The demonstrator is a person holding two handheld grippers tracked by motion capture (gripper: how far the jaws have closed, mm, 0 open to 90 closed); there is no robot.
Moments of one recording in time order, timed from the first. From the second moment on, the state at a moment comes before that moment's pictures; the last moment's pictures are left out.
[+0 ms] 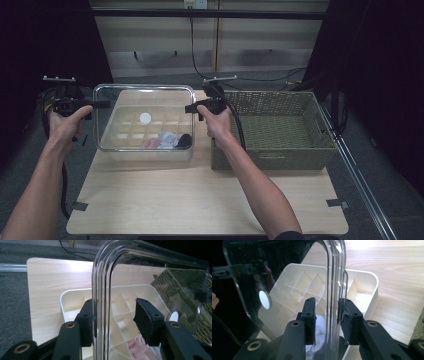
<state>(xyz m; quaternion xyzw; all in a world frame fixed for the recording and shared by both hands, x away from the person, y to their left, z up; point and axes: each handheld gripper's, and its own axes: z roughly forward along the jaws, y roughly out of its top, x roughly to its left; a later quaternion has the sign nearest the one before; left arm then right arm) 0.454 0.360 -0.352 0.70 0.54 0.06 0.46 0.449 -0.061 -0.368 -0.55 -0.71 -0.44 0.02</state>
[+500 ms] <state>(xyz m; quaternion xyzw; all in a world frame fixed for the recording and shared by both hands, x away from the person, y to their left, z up) 0.474 0.359 -0.368 0.70 0.55 0.04 0.45 0.467 -0.059 -0.380 -0.56 -0.72 -0.41 0.03</state>
